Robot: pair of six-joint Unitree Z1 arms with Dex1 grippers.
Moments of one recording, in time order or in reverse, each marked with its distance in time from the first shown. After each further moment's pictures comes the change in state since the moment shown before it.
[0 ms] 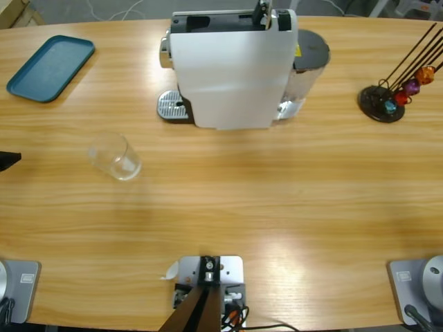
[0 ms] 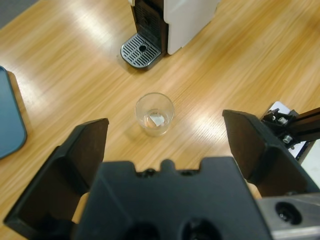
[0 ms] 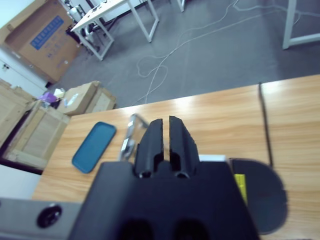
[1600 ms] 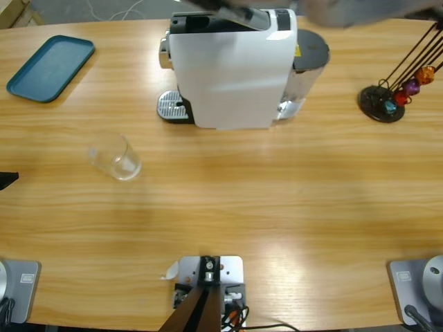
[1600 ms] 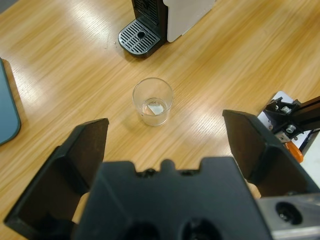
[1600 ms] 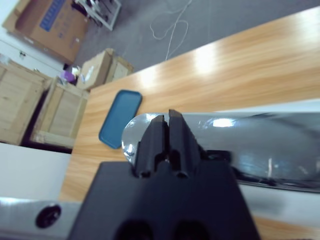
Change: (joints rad) arm 0 0.003 -0.065 0.066 0.000 -0.001 -0.001; arm 1 0.138 0.315 -0.151 -0.018 0.053 0.257
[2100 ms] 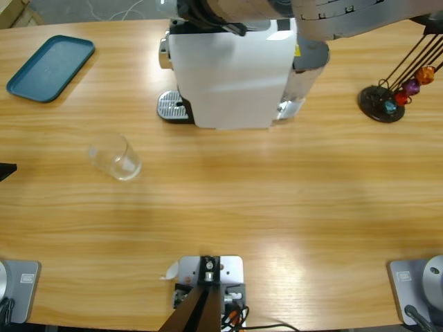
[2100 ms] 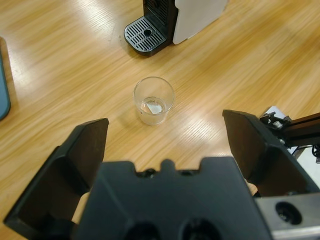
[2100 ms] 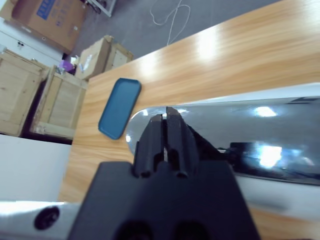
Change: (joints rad) arm 0 0.023 0.000 0.000 0.000 0.000 -0.118; arm 1 -0.022 0.007 0.001 0.050 0.068 0.023
